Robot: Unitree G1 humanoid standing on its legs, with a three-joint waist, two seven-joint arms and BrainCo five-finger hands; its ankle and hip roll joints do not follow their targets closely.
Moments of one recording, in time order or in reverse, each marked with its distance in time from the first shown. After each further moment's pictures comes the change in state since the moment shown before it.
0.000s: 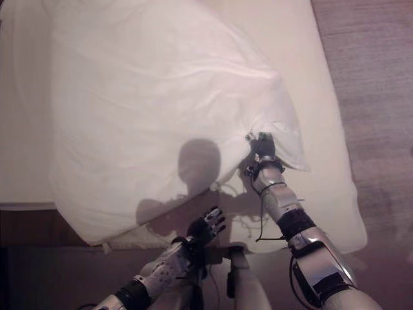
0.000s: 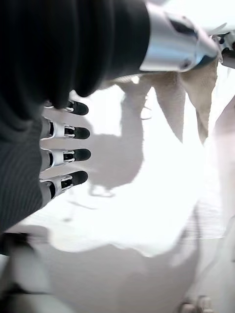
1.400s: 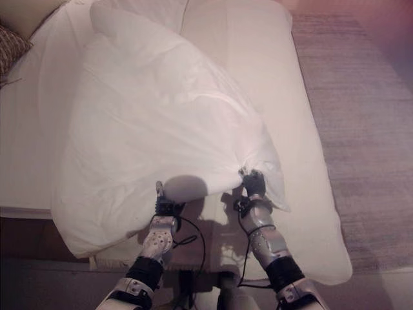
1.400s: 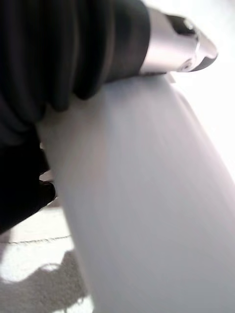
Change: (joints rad) left arm -0.123 -0.179 0.614 0.117 -0.226 -0.316 0.334; right arm 0.388 0.197 -0.109 -0.217 0.008 -0.020 -0.051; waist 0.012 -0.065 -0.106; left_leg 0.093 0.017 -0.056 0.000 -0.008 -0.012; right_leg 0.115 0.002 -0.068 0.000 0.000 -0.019
